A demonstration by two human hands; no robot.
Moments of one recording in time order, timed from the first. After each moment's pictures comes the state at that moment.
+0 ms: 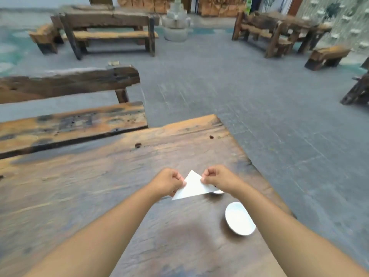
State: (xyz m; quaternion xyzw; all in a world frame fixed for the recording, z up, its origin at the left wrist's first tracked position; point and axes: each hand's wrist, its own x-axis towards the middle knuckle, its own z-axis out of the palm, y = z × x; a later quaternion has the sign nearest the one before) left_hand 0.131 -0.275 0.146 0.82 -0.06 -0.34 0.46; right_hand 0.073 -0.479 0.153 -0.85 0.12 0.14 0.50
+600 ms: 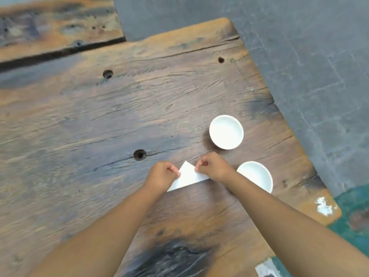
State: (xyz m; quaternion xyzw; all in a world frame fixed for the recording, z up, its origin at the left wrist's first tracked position) left_hand 0.122 -0.287 -0.043 0.82 0.05 -0.42 0.39; right_hand 0.085 -0.480 -0.043 -0.84 0.19 0.30 0.42
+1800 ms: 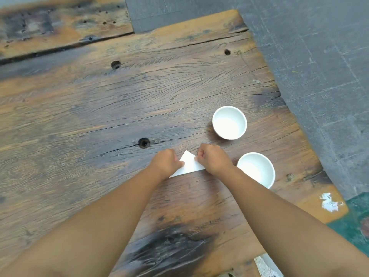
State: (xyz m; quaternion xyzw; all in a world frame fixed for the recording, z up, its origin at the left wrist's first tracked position) left_hand 0.128 -0.290 -0.055 0.89 -0.07 -0.40 0.23; right_hand 0.079 -0.465 -0.043 -0.92 0.15 0.25 0.26
